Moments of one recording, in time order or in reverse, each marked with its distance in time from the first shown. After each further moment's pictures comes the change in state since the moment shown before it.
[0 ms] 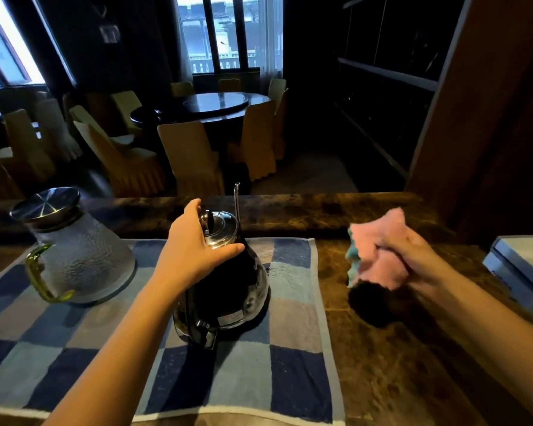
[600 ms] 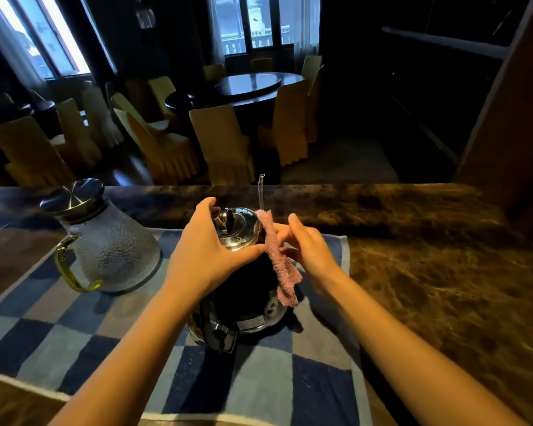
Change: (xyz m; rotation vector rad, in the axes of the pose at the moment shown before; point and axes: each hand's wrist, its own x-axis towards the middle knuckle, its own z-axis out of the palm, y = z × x) left_hand -0.005 -0.002 0.003 -0.003 0.071 -0.044; right_hand 0.053 0.026 0.177 0.035 -0.307 -0.219
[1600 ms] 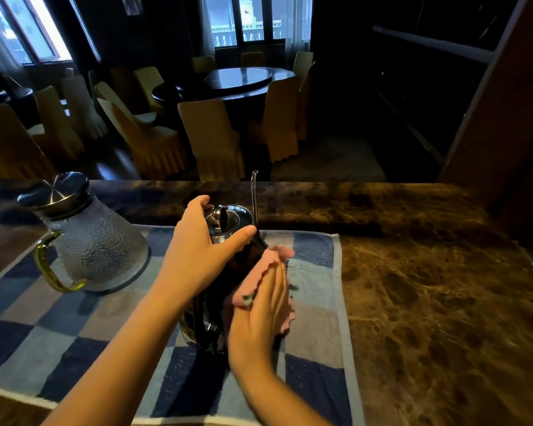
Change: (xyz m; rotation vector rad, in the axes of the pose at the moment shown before) left_hand 0.004 -0.004 0.002 -0.092 -0.002 -0.033; right_hand -0.076 0.051 0.112 -0.375 0.563 -0.050
